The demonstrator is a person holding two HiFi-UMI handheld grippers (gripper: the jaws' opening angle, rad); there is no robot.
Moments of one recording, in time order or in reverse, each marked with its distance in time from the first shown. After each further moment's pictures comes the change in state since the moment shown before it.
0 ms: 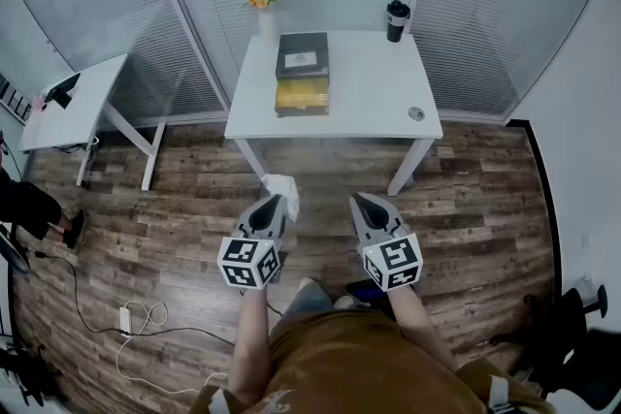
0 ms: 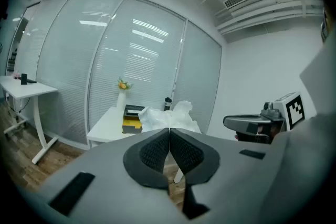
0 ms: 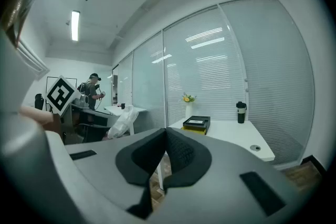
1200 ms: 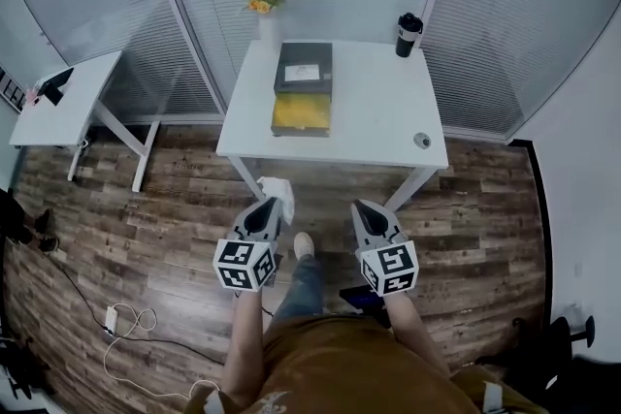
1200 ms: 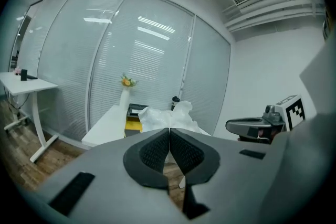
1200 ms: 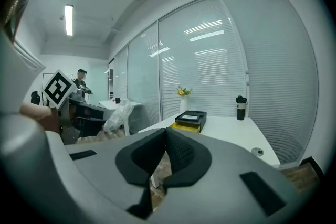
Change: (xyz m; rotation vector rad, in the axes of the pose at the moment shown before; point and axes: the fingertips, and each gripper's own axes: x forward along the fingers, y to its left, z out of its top) left arm 0.077 0.045 0.005 -0.032 0.022 0.051; right arm 0.074 -0.061 -0.023 0.010 0.074 -0.006
